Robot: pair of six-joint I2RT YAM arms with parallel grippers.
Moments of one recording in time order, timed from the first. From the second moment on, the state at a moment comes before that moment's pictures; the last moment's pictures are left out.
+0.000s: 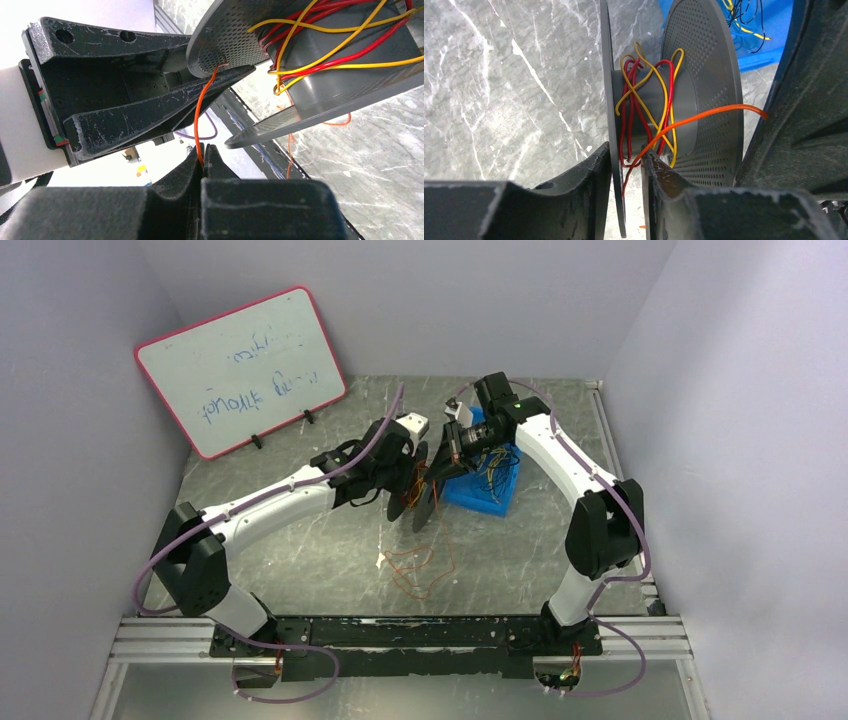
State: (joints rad) left arm -0.83 1.54 1.22 -0.39 -0.16 -0.24; right arm 0.38 1.73 1.51 -0.90 -0.93 0.43
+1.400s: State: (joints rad) left arm -0.81 1.47 1.20 -0.53 -0.28 -0.28; right arm 0.38 1.36 1.25 -0.74 -0.70 0.42
